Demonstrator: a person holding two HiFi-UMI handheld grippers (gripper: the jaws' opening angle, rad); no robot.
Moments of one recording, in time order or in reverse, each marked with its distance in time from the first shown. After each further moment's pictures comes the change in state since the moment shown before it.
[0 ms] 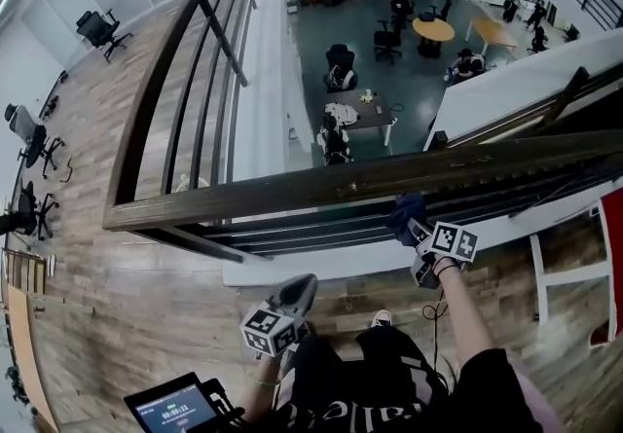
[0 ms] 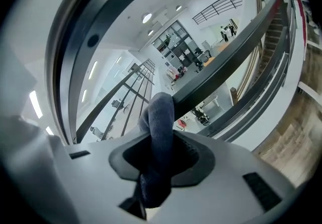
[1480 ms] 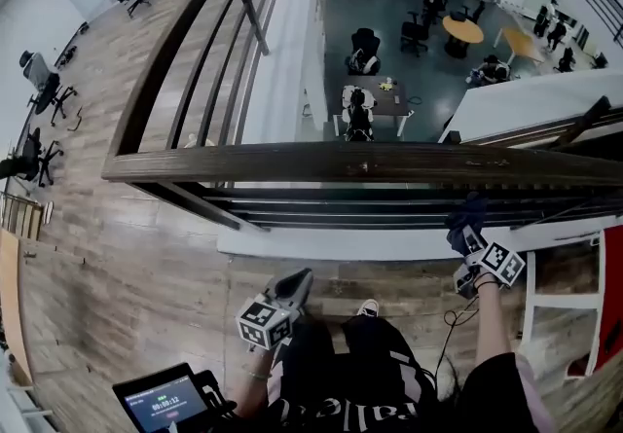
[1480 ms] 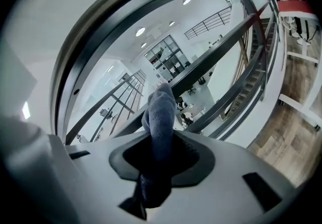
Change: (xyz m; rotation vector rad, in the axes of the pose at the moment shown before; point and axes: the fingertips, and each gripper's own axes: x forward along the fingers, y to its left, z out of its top) left arm -0.018 -0.010 -0.050 -0.072 0.004 0.099; right arm -0.093 -0.120 0.042 0.005 -0.148 -0.117
